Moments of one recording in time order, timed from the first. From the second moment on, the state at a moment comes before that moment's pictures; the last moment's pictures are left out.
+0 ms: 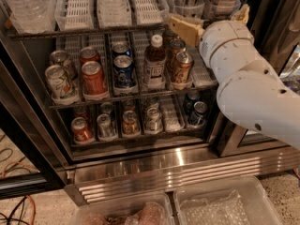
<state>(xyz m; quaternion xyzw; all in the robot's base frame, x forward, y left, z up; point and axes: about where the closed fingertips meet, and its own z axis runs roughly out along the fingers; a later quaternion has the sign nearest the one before) 0.617 -0.131 1.045 -0.07 0.63 0.03 0.77</state>
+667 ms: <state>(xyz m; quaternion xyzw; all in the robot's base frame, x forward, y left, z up) 0.618 -0.146 1.052 -0.06 0.61 0.00 0.79</state>
